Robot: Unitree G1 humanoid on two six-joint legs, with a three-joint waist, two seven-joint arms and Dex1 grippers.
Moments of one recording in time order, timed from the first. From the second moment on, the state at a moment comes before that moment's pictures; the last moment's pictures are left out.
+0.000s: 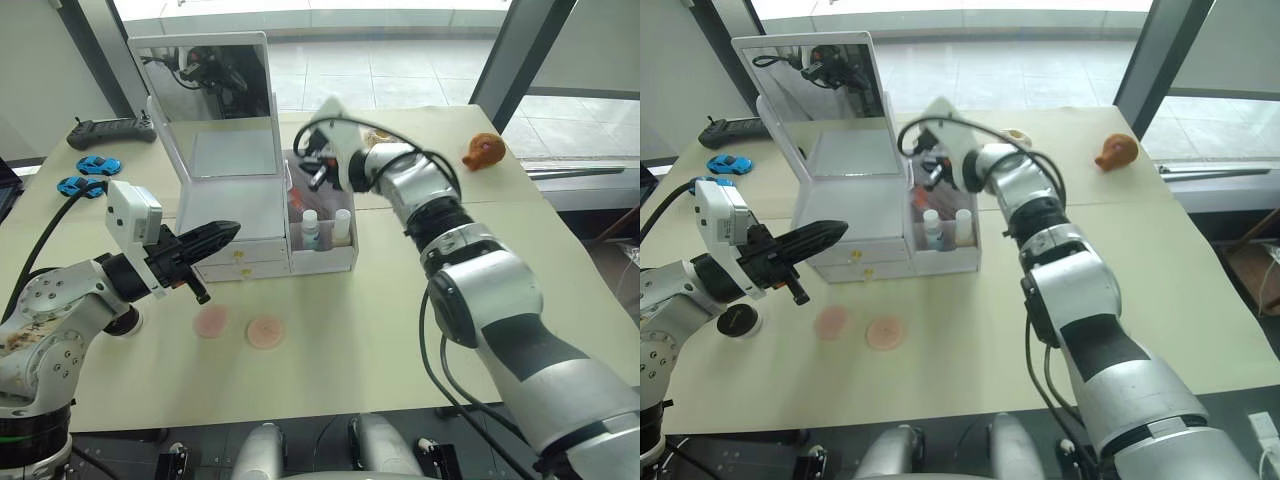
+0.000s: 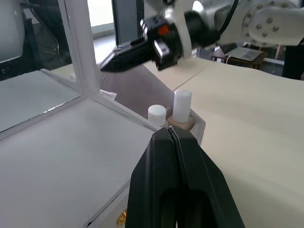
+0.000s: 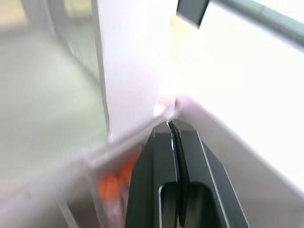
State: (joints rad) left arm -0.16 0.78 0.34 -0.45 -0.79 0.63 -0.72; right arm -1.41 -0.16 0.04 1.02 0.01 0.19 0.82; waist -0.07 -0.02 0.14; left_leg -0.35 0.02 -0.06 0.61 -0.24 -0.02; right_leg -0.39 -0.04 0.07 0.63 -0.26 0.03
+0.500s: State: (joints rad) left arm -0.16 0.99 0.50 0.11 -0.66 0.51 -0.89; right arm -0.46 -0.65 -0.26 -0.14 0.33 0.73 0.93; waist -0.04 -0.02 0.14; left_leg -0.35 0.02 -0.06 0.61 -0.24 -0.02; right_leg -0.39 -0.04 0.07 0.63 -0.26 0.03
